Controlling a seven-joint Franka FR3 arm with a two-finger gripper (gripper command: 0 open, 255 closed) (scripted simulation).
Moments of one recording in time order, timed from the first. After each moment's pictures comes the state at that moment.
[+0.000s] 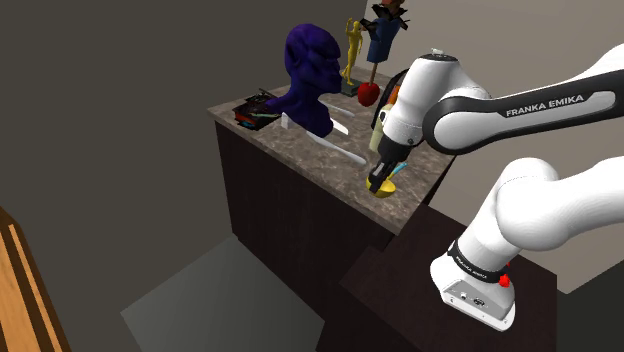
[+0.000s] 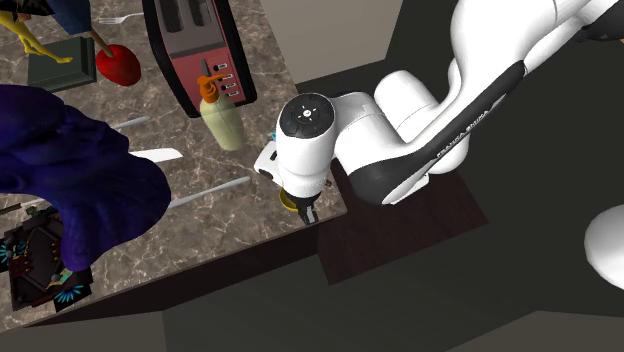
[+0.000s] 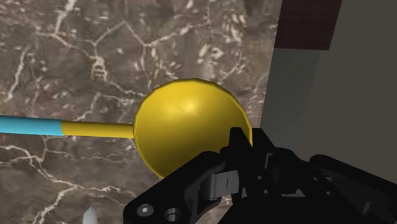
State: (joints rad) arm 0.10 -0.82 0.11 -2.95 0.14 2.22 0.10
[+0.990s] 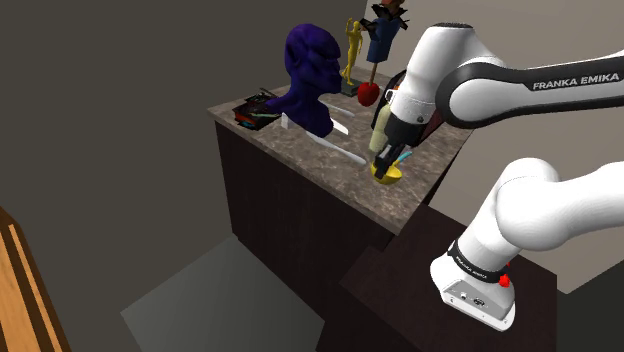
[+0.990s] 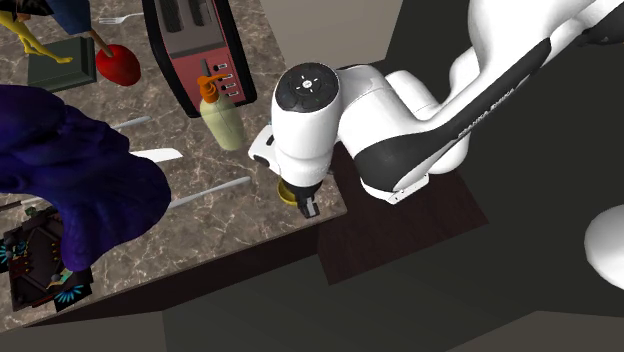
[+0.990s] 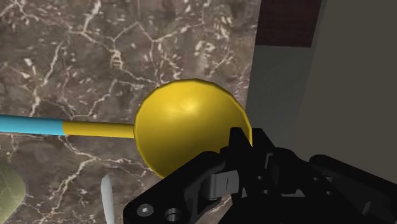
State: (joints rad) arm 0.09 -0.89 0.10 -2.85 0.13 2.04 0.11
